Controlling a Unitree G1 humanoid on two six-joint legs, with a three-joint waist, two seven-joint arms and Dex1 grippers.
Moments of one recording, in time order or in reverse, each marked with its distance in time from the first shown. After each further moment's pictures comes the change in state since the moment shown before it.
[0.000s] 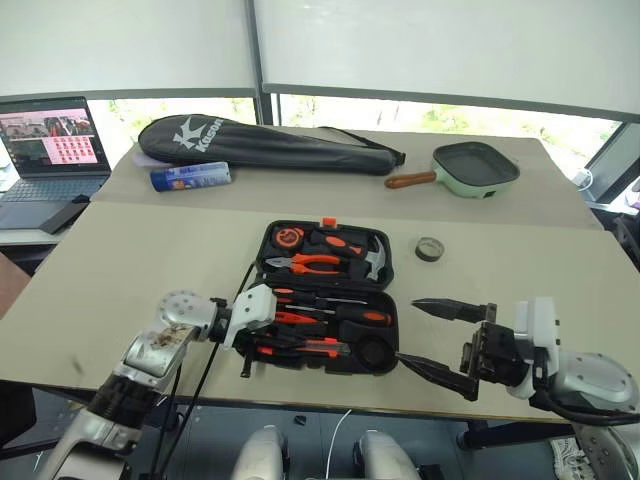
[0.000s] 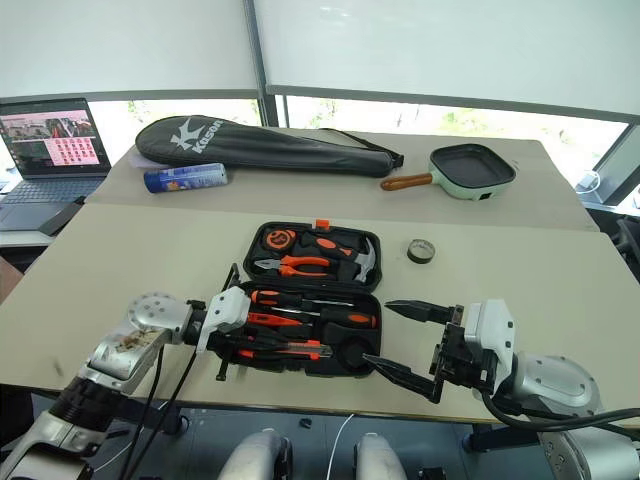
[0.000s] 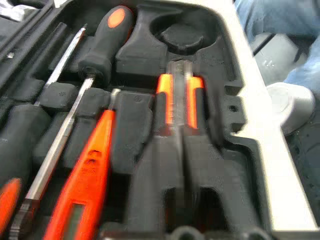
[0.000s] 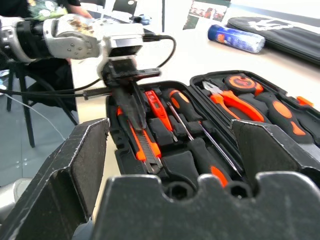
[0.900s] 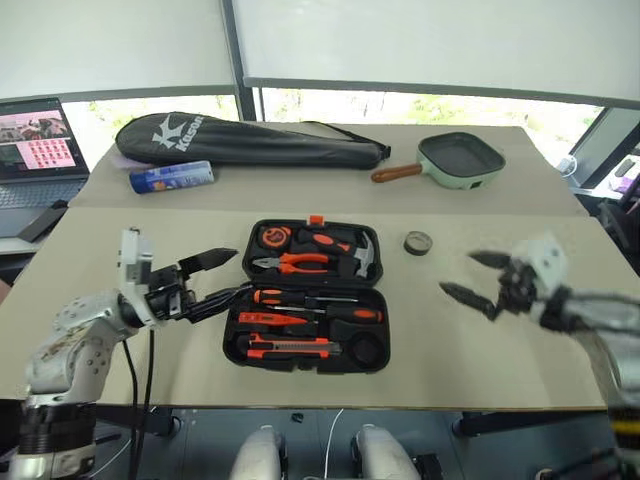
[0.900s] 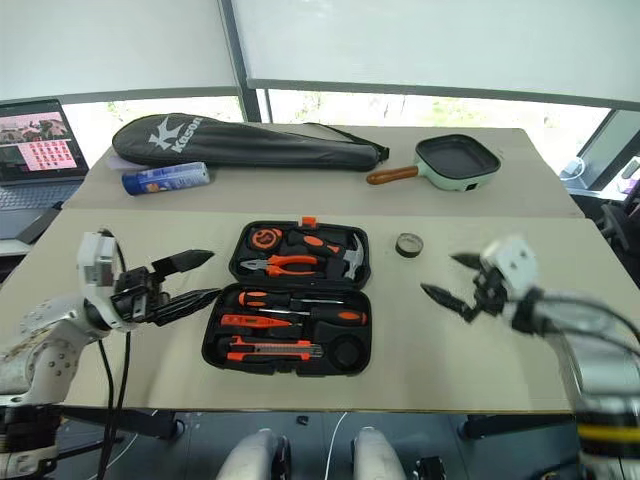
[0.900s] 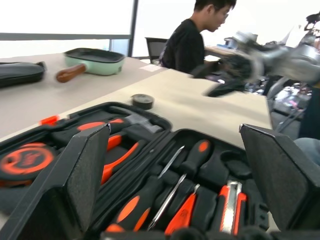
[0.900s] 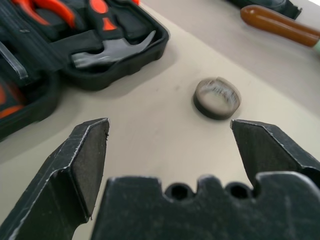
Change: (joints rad) left arm 0.094 0.018 0.466 -0.101 -0.446 0.212 0.116; right arm -0.636 -0.147 0.201 0.632 -0.377 0.125 -0.056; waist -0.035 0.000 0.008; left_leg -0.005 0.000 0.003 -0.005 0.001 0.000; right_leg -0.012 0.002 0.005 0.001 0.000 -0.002
